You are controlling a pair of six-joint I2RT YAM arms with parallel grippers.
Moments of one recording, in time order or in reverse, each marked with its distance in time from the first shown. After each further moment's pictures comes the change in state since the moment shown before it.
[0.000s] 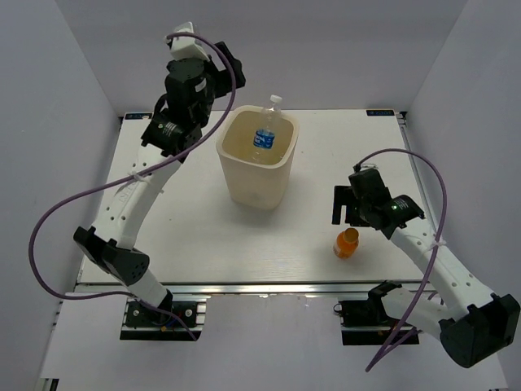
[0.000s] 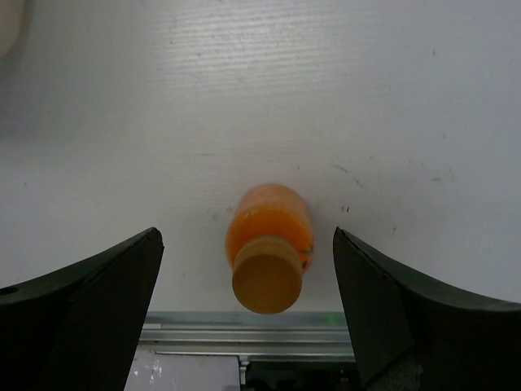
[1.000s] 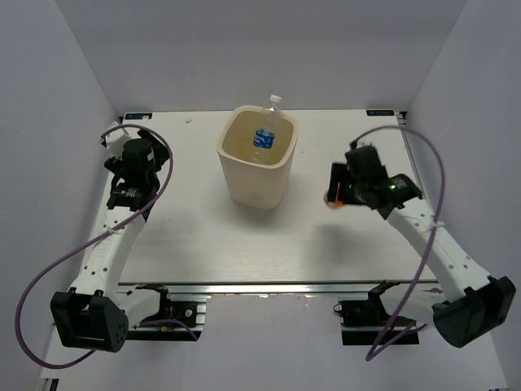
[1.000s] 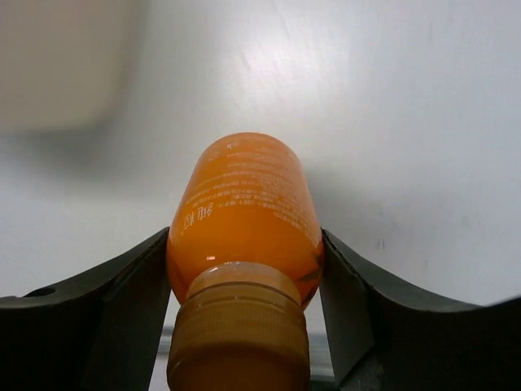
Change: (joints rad) left arm 0.417 -0.499 -0.925 0.085 -0.153 -0.174; right arm 0.019 0.142 0.138 -0.027 -0.026 0.085
